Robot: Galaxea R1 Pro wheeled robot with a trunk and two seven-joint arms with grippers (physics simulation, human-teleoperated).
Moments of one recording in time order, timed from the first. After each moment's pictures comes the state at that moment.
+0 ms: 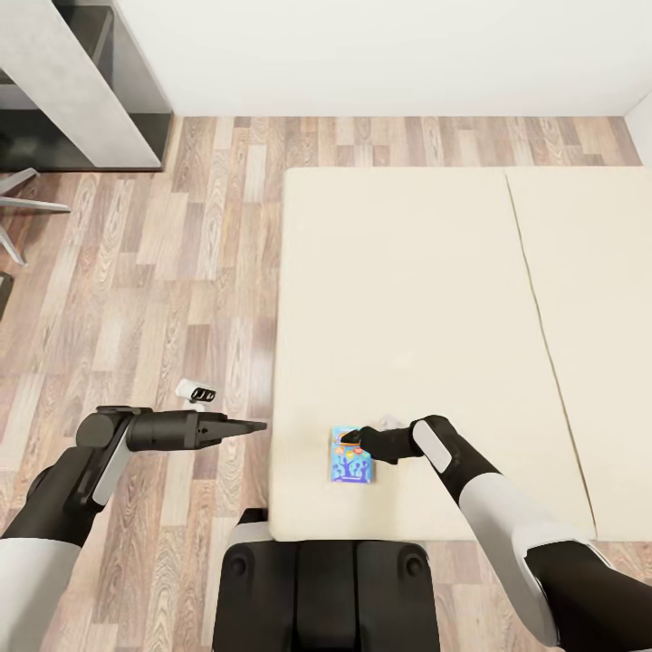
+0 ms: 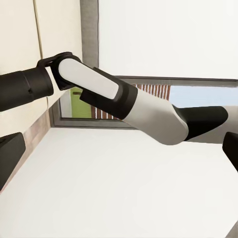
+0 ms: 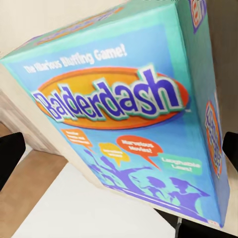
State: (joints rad) left arm -0.69 0.27 -0.06 -1.26 0.29 1.03 -1.57; right arm -0.95 0.04 0.15 -0.47 -0.62 0.80 0.20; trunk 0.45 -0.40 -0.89
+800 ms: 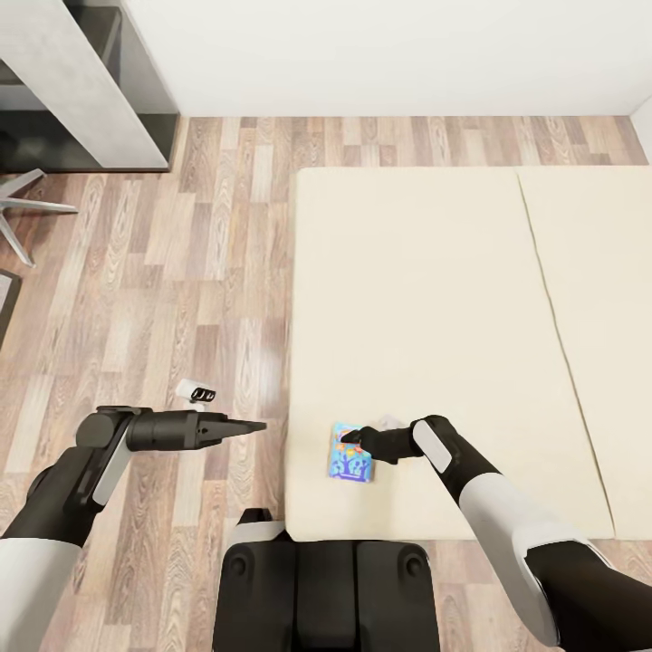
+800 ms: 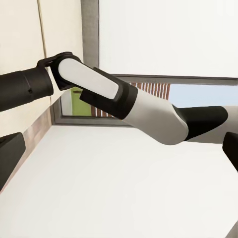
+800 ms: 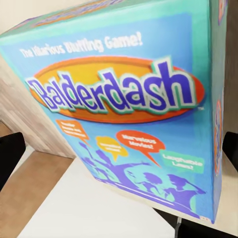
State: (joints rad) left arm -0.69 0.27 -0.06 -1.26 0.29 1.03 -1.57; right arm -0.95 0.04 0.15 -0.47 -0.61 0.80 0.20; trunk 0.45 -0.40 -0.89
